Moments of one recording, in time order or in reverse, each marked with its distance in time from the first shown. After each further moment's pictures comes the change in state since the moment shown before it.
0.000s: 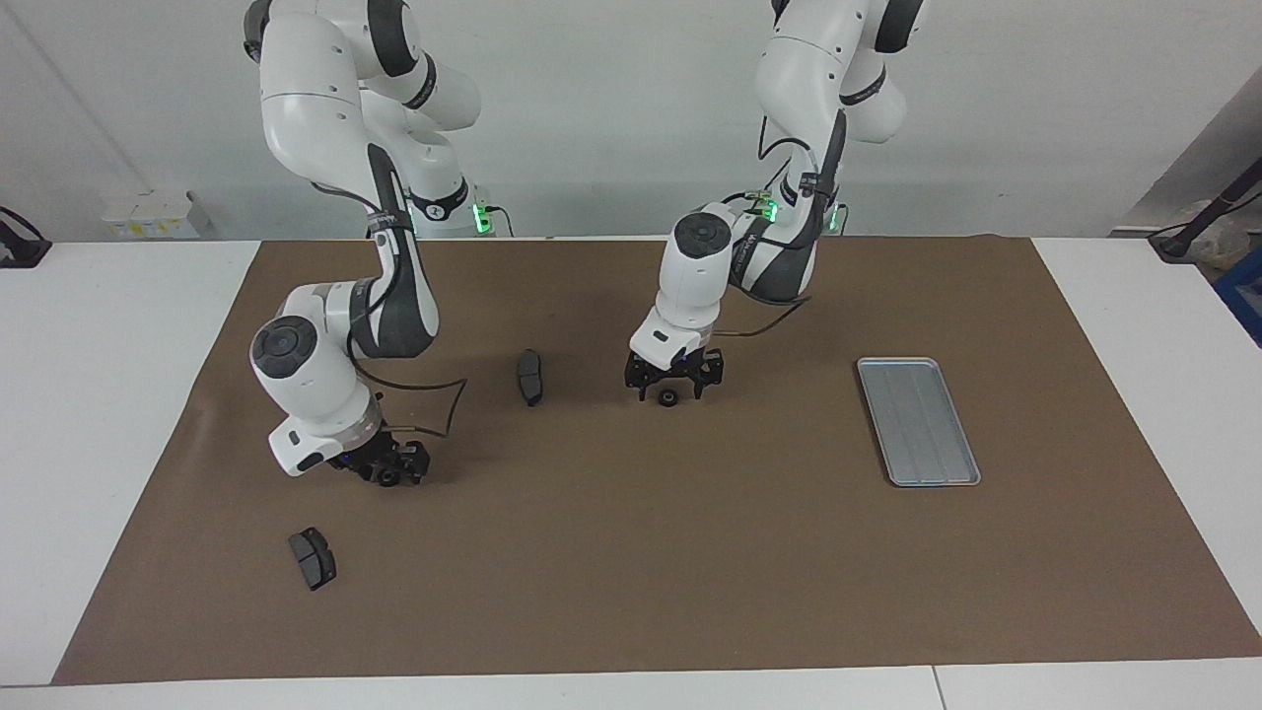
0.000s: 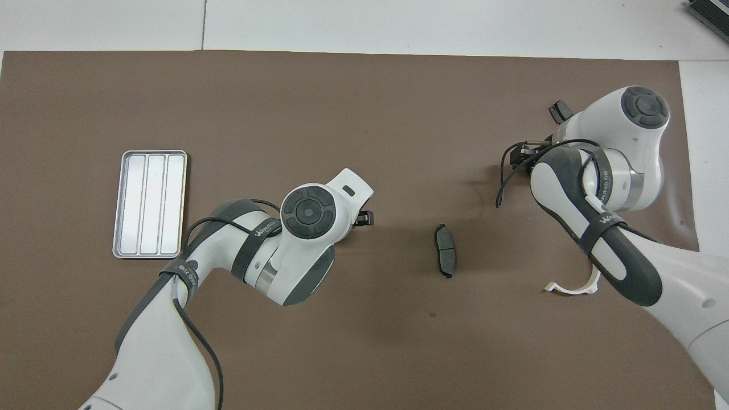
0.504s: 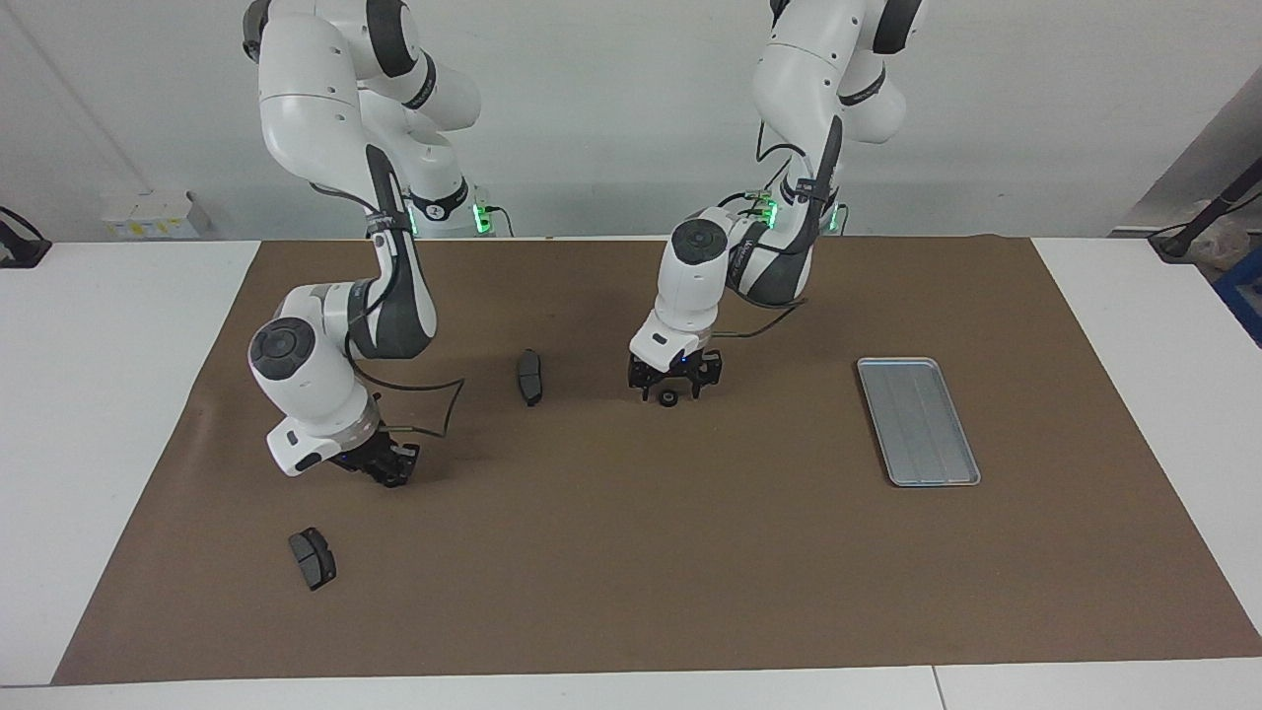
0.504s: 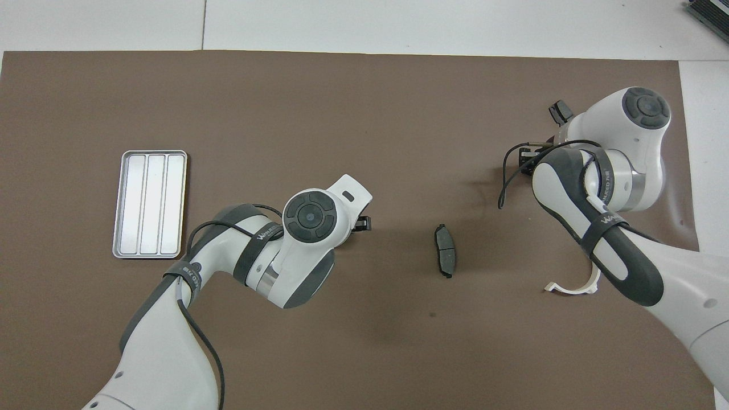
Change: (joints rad) left arm -0.003 0.007 0.002 -0.031 0.000 0.017 -0.001; right arm -0.004 -0.008 0.001 0.000 -0.006 -0.005 0.000
